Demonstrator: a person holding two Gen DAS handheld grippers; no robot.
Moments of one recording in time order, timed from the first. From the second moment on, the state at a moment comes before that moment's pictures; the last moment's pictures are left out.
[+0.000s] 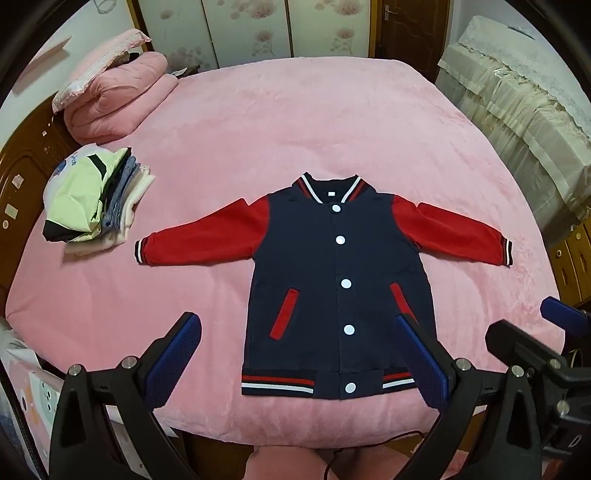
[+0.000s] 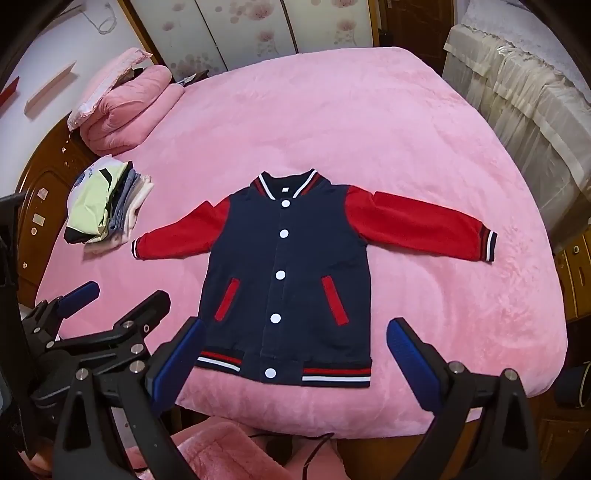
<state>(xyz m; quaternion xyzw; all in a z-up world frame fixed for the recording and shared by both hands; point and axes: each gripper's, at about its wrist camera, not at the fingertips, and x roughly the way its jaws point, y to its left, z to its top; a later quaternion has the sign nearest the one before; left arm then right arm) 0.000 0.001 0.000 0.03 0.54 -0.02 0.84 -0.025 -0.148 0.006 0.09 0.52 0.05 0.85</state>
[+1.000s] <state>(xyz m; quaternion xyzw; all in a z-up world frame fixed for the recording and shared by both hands) -0.033 0.009 0.007 0.01 0.51 0.01 0.86 -0.048 -0.153 0.009 0.04 0.51 0.06 0.85</state>
